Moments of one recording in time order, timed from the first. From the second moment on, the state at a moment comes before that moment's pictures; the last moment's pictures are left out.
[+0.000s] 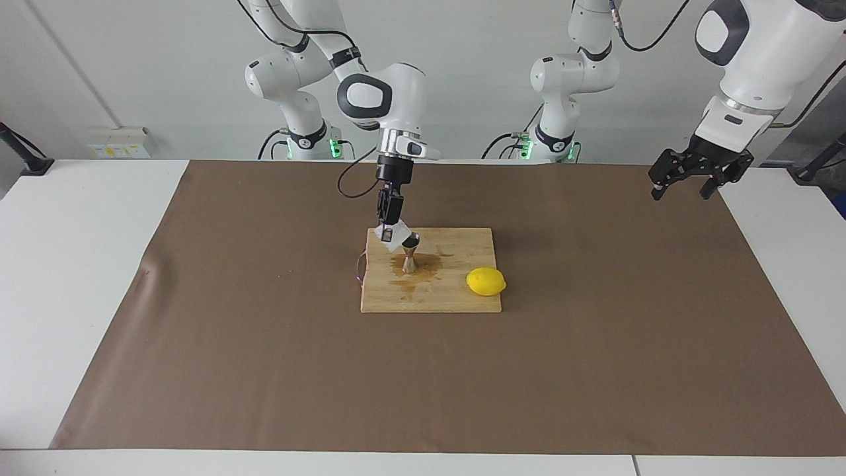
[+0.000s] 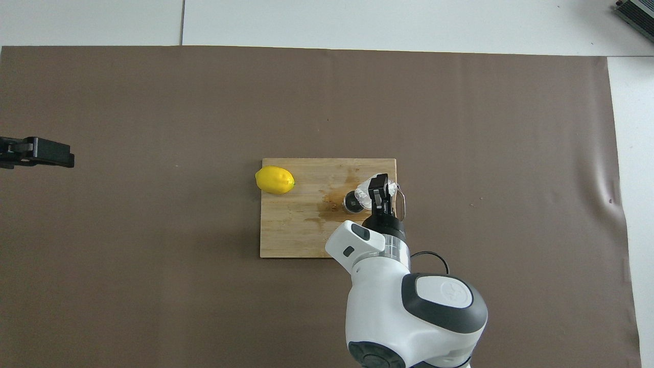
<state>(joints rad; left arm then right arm) 0.03 -0.04 -0.05 -1.67 0.00 1.69 0.02 0.61 -0.05 0.00 -2.27 -1.14 2.49 -0.27</state>
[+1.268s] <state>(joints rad) 0.03 -0.04 -0.05 -1.67 0.00 1.69 0.02 0.60 -0.05 -0.01 -2.24 -0.74 2.49 -0.32</state>
